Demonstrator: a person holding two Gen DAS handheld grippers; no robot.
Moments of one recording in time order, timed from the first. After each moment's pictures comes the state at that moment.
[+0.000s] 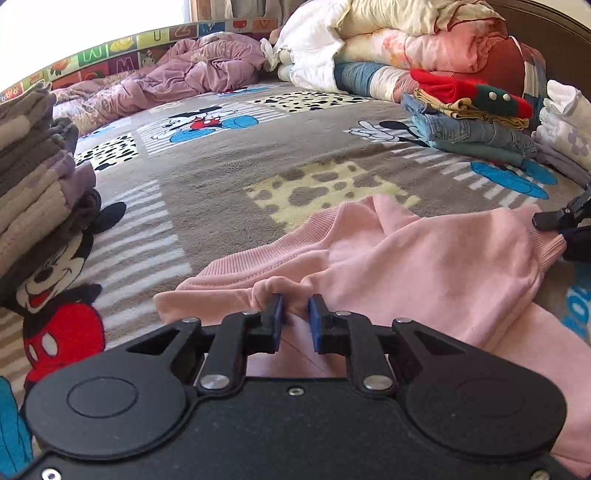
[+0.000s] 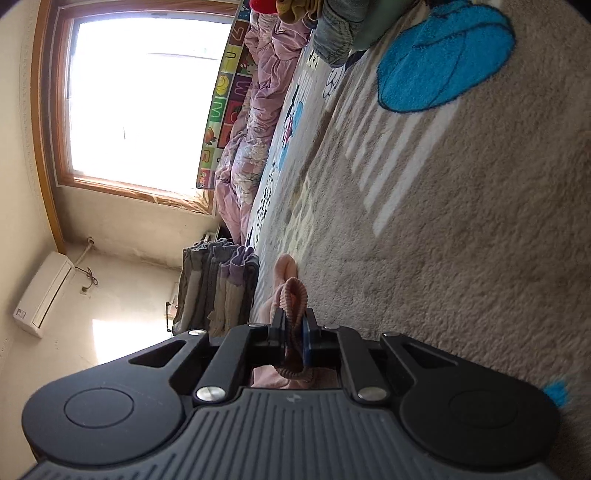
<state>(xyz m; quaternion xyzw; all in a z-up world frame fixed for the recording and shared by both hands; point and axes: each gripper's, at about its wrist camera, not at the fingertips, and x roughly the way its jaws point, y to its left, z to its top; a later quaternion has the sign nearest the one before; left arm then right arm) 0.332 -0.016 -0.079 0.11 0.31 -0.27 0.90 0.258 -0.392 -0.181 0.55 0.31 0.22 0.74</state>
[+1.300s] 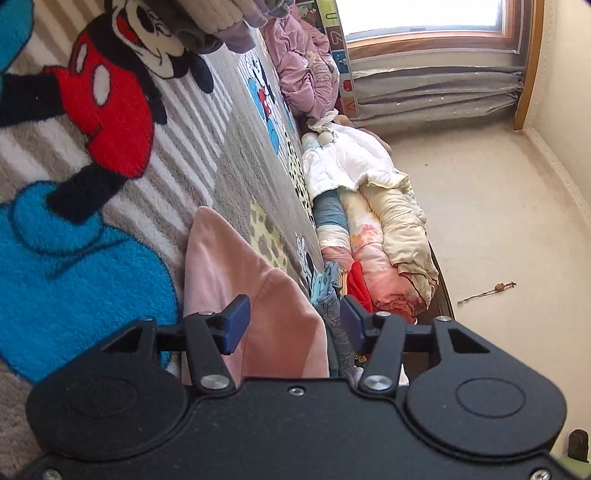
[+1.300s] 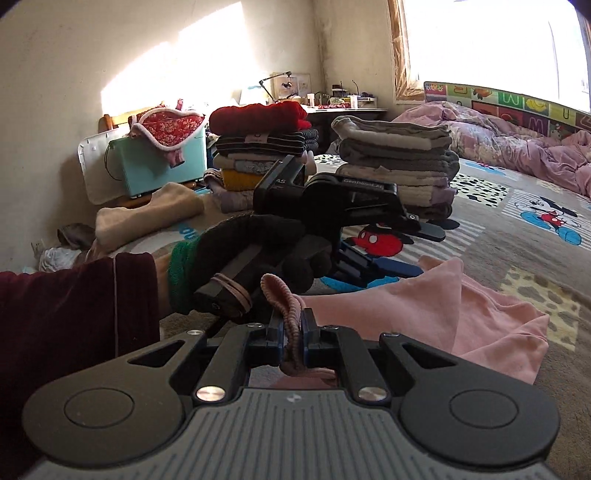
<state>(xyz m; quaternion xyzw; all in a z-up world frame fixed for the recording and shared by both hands) 0.351 0.122 -0.115 -0.51 0.36 -0.32 0.71 0.157 -0.118 -0.028 -0.06 0.26 0.44 0.86</state>
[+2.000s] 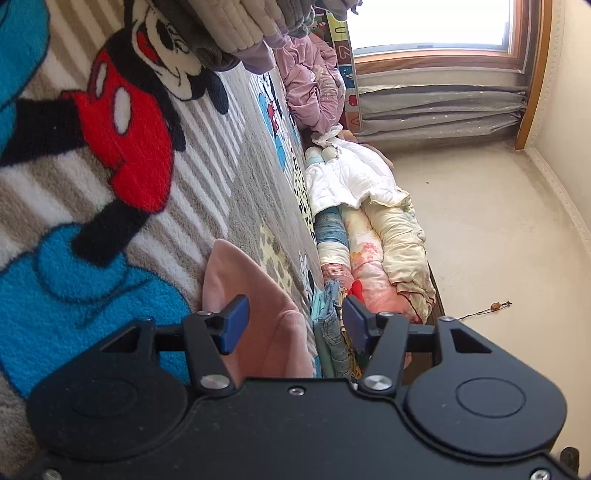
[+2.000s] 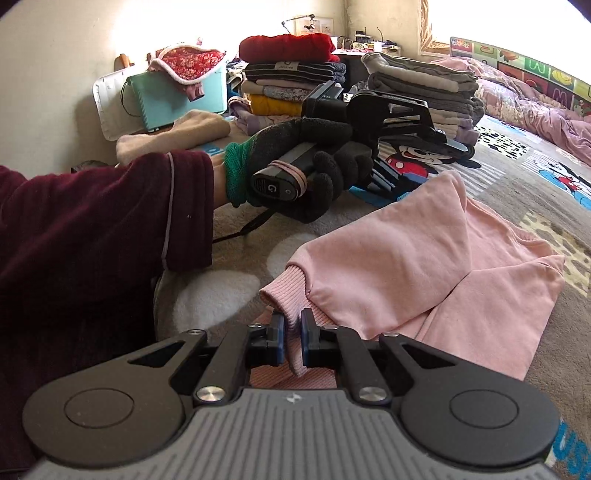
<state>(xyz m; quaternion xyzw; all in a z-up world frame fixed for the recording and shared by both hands) 0.359 0.137 -0.117 -0.50 0.35 -0.30 0.73 0.110 -0.118 -0.056 -0.14 0.33 0.45 0.82</state>
